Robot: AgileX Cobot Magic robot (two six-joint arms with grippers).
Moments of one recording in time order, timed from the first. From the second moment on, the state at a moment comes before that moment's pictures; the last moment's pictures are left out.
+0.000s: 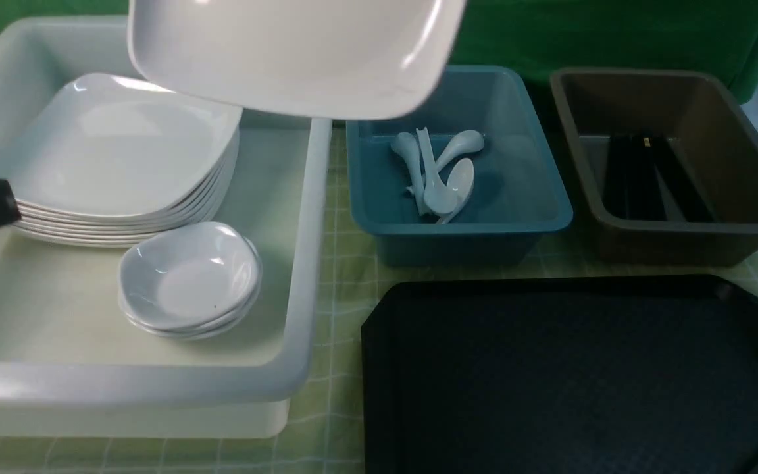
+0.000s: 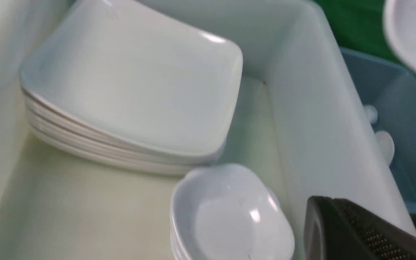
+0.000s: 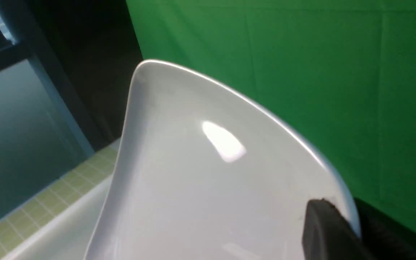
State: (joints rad) right arm 0.43 1.89 -2.25 0.57 0.58 -0.29; left arm 0.05 0.81 -0.71 -0.42 0.42 0.14
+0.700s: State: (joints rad) right arm 0.66 2.32 -2.31 0.57 -0.01 -0.23; left arm 0.05 0.87 -0.76 -0.36 0.34 0.13
